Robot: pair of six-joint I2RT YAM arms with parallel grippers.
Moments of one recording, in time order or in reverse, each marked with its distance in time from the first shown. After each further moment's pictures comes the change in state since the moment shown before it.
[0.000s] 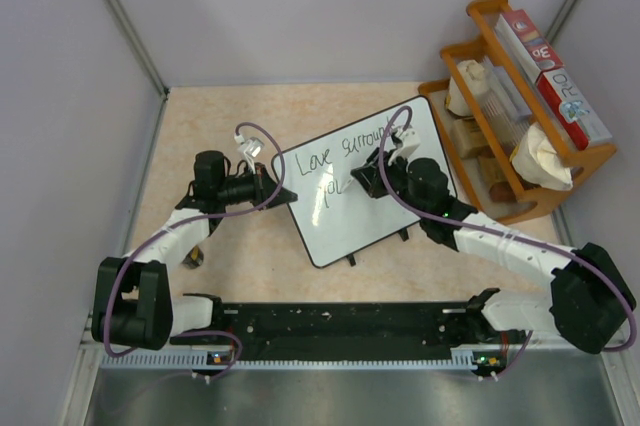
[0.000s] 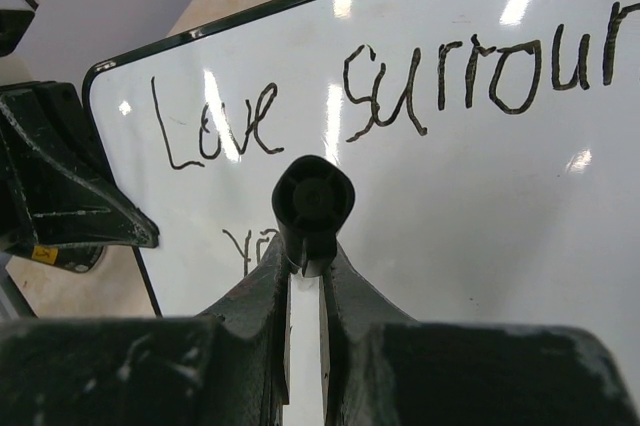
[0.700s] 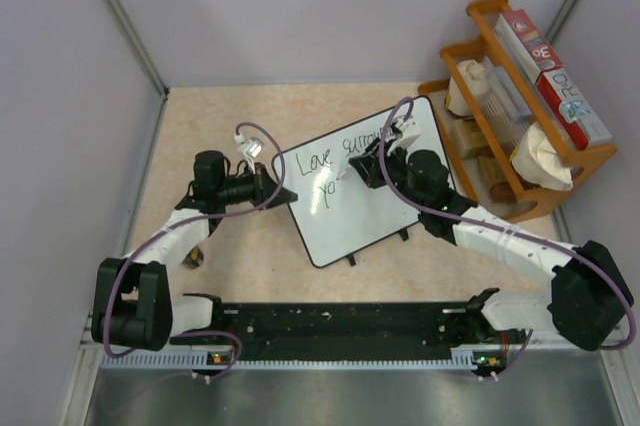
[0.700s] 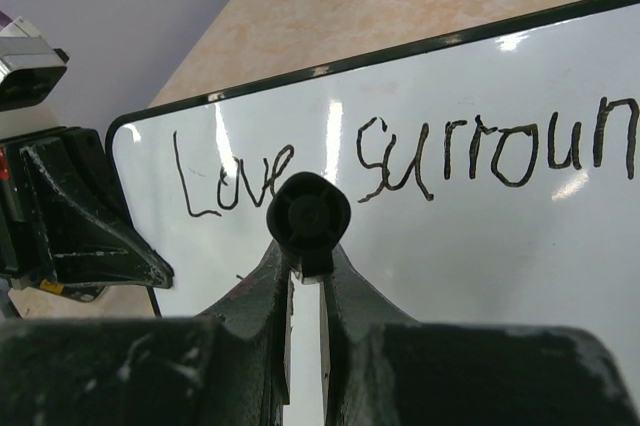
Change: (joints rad) left arm 0.000 -0.004 0.000 0.004 0.009 0.001; right arm 0.000 0.017 0.076 -0.002 0.019 -0.020
